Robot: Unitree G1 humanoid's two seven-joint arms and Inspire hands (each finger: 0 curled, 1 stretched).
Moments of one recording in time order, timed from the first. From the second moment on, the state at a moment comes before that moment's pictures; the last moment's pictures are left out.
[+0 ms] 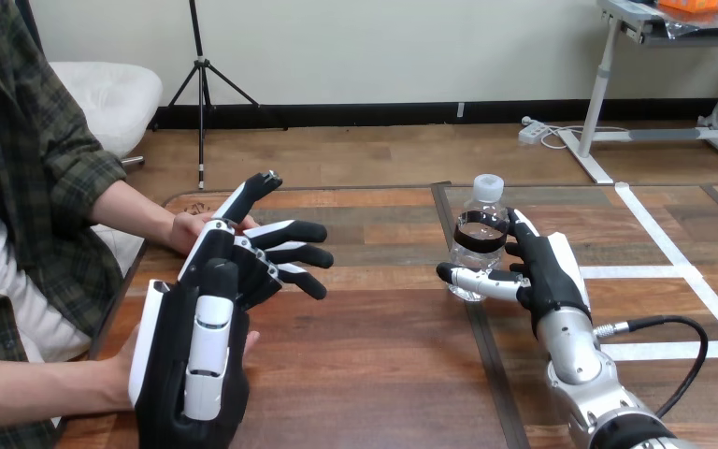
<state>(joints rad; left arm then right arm) 0.27 -0.01 -0.10 0.07 -0.28 -0.82 -0.34 -0.67 -0.15 0.00 1.27 -0.22 -0.30 -0.21</state>
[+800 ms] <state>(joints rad) 0.27 -0.01 -0.10 0.09 -0.29 -0.85 -0.34 -0.71 -0.14 0.01 1.28 -0.24 -0.29 -0.22</state>
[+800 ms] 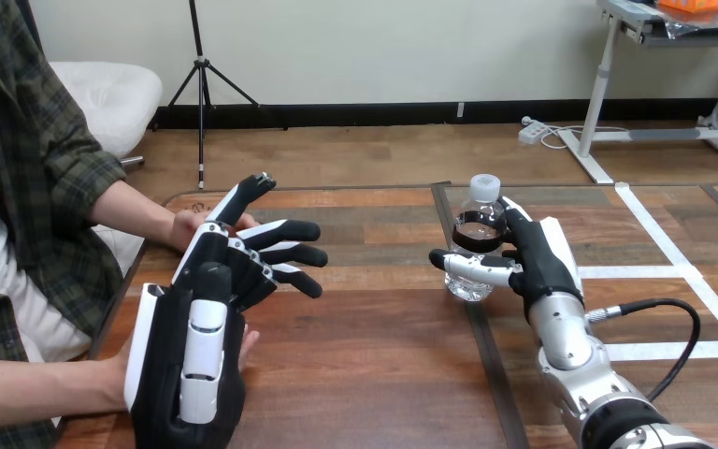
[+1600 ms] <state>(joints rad) 0.27 -0.01 -0.10 0.09 -0.31 -0.85 -0.34 -0.71 -0.11 -0.01 1.30 -0.21 -0.30 -0.25</state>
